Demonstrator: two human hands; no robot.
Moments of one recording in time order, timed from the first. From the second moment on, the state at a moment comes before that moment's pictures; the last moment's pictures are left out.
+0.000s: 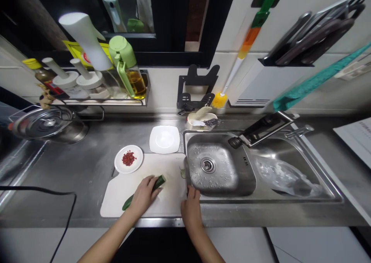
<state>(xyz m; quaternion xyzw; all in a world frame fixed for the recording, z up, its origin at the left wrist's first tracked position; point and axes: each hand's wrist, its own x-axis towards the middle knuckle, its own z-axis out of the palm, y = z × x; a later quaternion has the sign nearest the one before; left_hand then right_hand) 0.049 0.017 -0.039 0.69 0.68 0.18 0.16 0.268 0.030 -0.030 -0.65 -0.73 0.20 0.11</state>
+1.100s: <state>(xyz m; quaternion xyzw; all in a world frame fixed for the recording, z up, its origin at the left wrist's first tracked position) 0.066 0.009 -0.044 0.68 0.67 0.24 0.16 0.225 0.056 0.013 -0.50 -0.79 0.31 -0.17</state>
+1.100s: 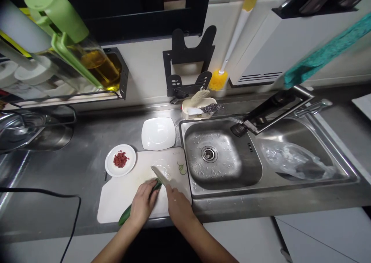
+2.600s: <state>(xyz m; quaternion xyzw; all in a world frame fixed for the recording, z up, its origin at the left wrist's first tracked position) 0.071 0.007 -0.048 0.69 0.68 0.21 0.14 0.244 0.045 0.053 -0.49 -0.80 0.27 -0.21</state>
